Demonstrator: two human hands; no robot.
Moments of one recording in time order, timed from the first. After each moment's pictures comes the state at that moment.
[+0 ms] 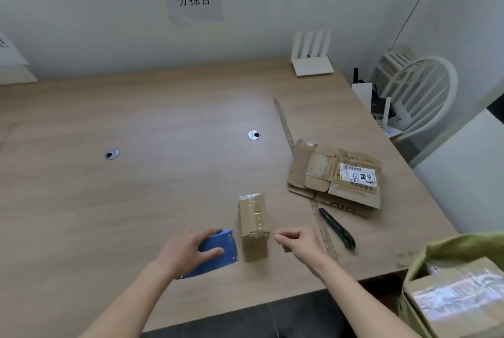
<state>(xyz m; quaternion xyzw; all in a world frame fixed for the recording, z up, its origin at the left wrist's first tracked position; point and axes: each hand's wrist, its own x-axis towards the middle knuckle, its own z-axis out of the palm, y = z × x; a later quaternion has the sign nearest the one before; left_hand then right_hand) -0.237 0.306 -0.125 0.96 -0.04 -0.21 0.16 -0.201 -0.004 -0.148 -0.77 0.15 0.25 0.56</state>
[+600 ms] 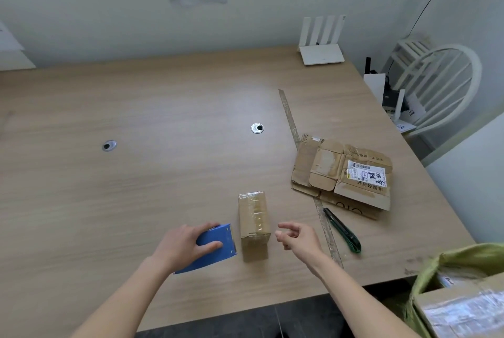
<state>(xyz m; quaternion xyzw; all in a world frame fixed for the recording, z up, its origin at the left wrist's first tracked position) -0.216 0.308 -0.146 0.97 -0.02 -0.20 0.17 -0.177 -0.005 -0.179 -0.77 0.15 0.26 0.56</state>
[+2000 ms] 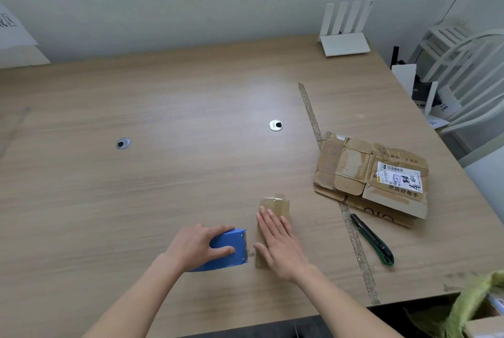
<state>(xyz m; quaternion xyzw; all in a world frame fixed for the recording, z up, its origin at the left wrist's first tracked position) -0.194 0.333 -0.159 0.97 -0.06 -0.19 0.11 -0.168 0.080 -0.246 -0.93 -0.30 0.13 0.16</state>
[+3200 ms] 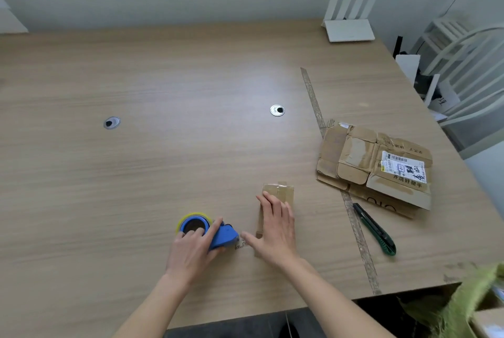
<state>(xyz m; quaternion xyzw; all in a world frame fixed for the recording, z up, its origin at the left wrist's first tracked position) -0.238 0.335 -0.254 1.00 -0.04 0.00 0.01 -0.175 0.117 -0.238 -0.96 -0.15 0.07 0.24</state>
